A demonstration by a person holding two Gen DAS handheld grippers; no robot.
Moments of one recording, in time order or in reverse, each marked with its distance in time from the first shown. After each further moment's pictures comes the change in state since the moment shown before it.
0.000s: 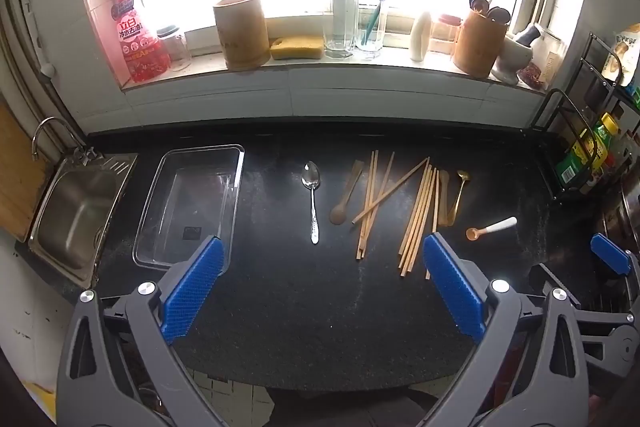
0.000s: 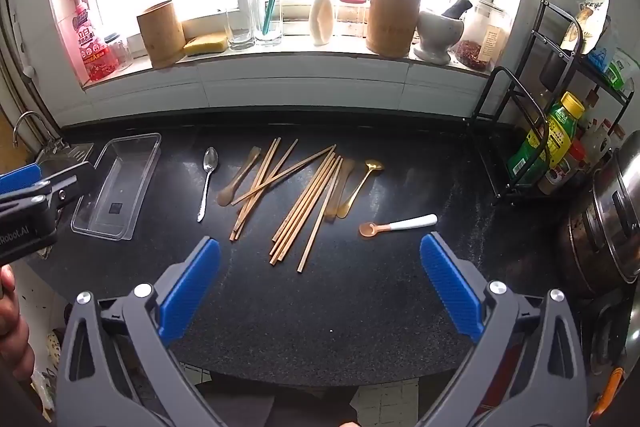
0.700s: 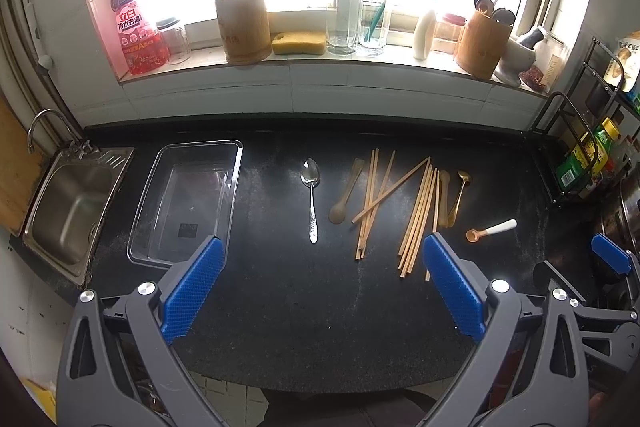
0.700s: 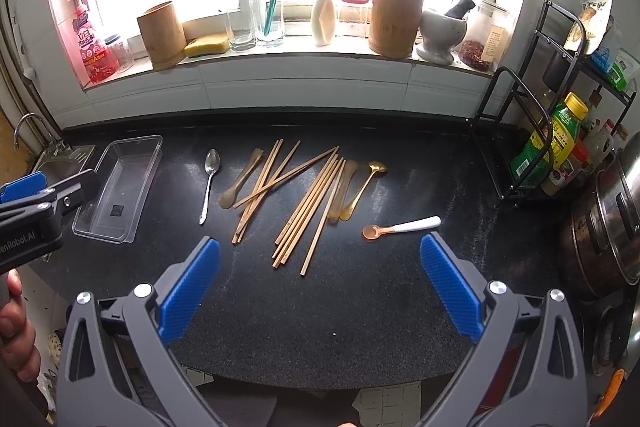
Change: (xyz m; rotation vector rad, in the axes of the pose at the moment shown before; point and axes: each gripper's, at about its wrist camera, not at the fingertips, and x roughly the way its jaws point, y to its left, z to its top) left arm 0.007 0.004 0.001 -0.017 0.003 -0.010; right arm 0.007 0.001 0.003 0.004 -0.001 0.007
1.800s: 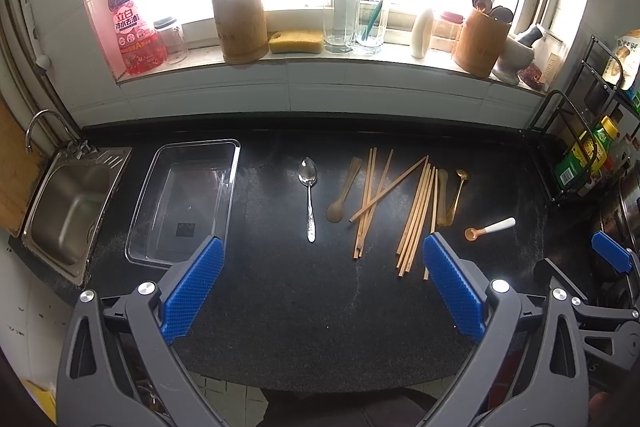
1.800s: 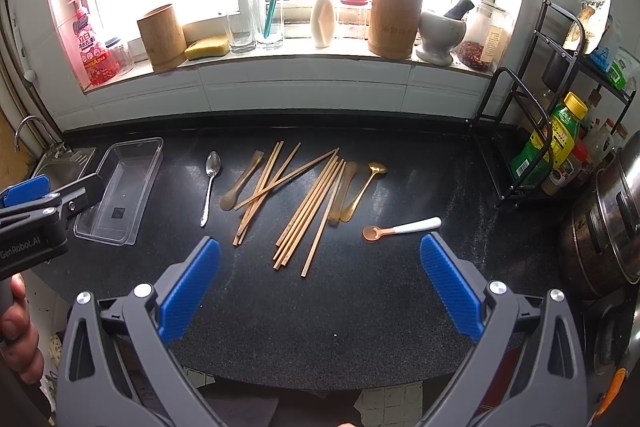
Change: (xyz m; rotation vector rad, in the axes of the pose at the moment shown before) left arm 0.001 -0.003 0.000 0.004 0.005 -0.006; right arm -0.001 -0.001 0.001 0.005 -0.004 0.000
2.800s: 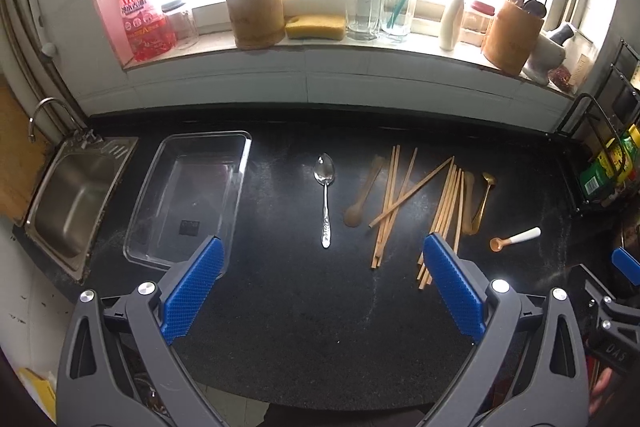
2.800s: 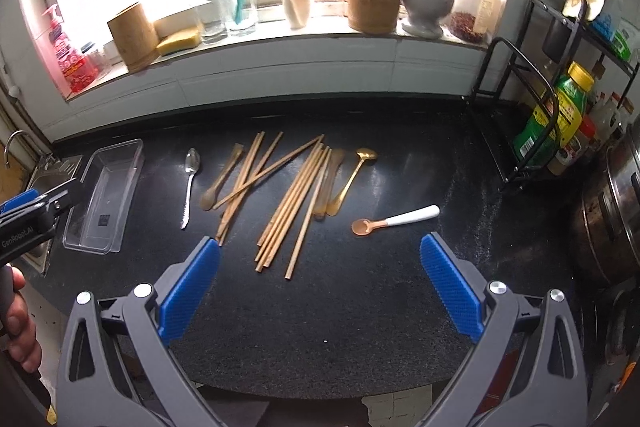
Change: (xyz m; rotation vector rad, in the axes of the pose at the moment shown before) left arm 0.047 0.008 0.009 -0.040 0.032 0.054; right arm 0.041 -0.036 0.003 0.071 0.054 0.004
